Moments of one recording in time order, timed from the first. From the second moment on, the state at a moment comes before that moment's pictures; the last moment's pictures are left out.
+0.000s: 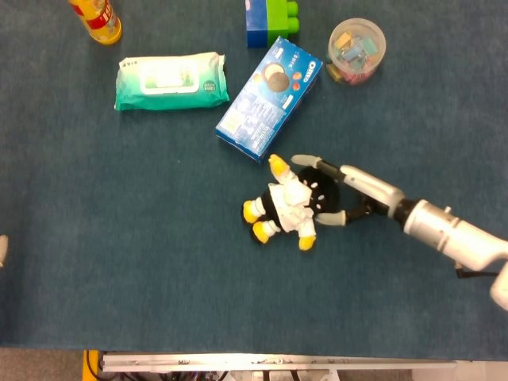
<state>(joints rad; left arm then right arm) 0.03 -1.14 0.03 -1.62 1.57 1.57 -0.06 0.77 -1.61 -0.16 -1.19 -1.70 0.98 1.23</state>
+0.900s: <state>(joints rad) 0.04 -1.15 0.03 -1.60 1.56 1.57 -0.08 0.78 -1.66 -0.14 -1.14 -1.67 0.96 1.19</state>
